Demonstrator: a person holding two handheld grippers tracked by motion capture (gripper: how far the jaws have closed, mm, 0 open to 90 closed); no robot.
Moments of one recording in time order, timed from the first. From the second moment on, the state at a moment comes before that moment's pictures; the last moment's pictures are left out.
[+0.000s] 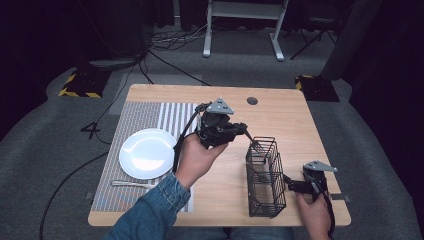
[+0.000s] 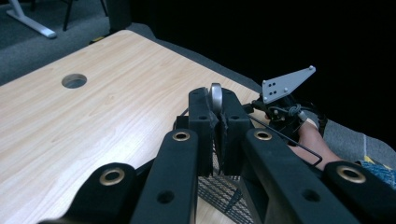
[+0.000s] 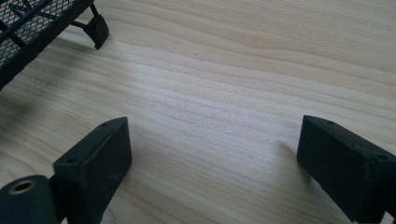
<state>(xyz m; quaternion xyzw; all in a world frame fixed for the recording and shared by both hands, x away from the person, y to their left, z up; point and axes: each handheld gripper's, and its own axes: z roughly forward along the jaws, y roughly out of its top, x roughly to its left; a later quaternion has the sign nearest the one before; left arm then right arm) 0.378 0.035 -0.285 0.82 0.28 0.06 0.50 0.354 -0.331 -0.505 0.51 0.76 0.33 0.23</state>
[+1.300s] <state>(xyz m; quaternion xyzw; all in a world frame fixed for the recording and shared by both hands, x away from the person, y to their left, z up) 0.402 0.149 -0.289 0.76 0.40 0.15 0.50 0.355 -0.331 -0.504 0.52 0.76 0.33 0.23</state>
